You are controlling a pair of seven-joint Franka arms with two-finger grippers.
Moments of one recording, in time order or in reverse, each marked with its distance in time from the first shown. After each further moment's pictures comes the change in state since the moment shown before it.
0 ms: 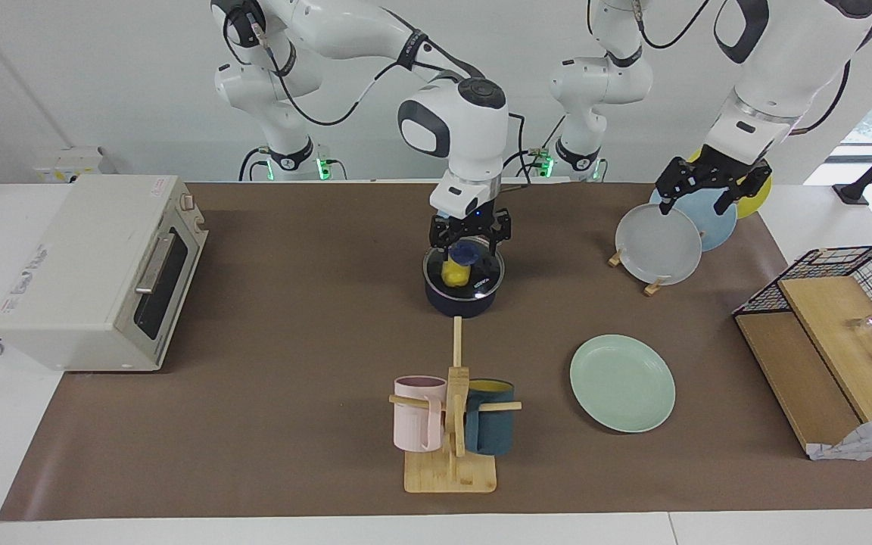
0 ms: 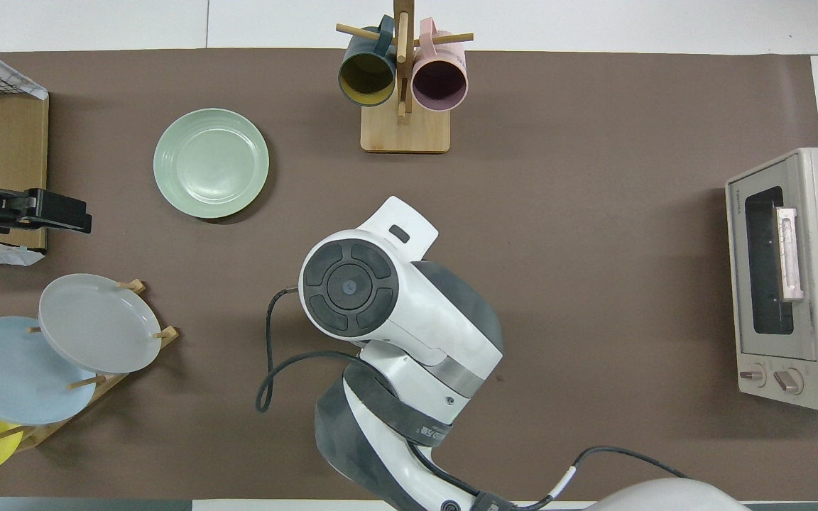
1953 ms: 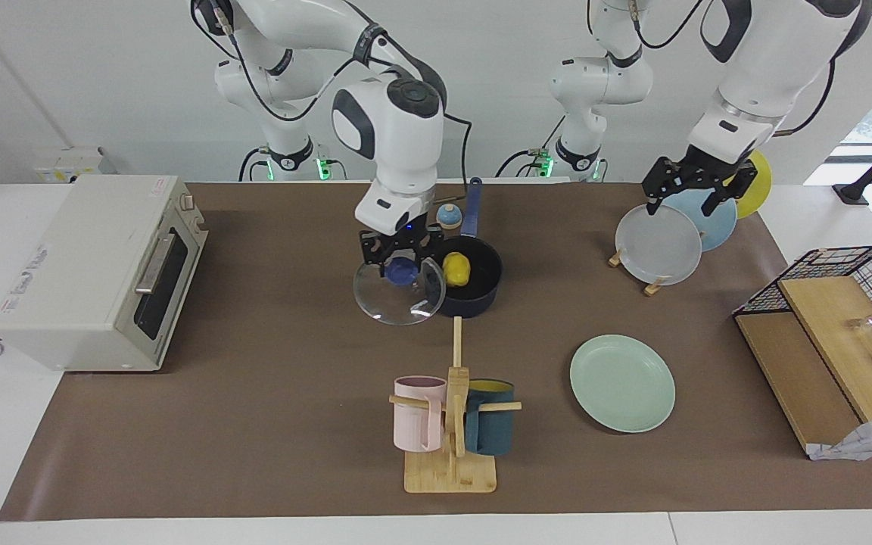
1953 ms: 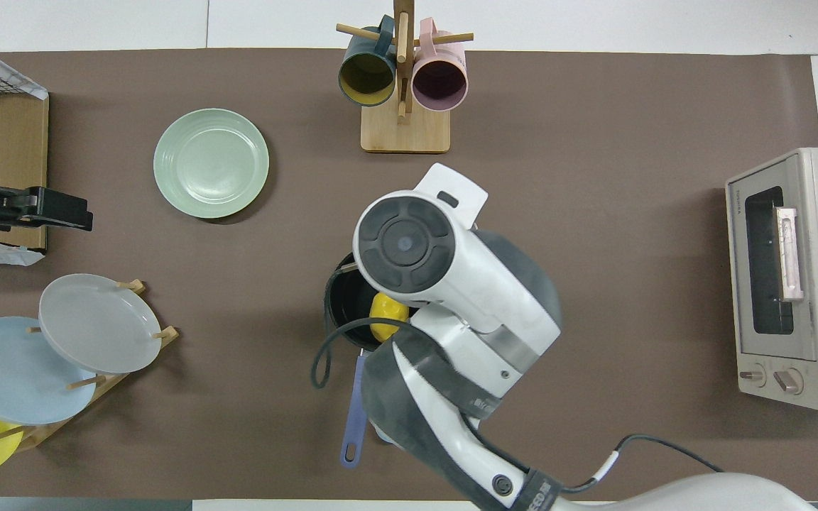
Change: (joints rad) left arm -0.069 0.000 -0.013 -0.009 -0.008 0.013 -0.061; right arm -0.246 -0.082 0.000 0.025 -0.006 -0.180 -0.366
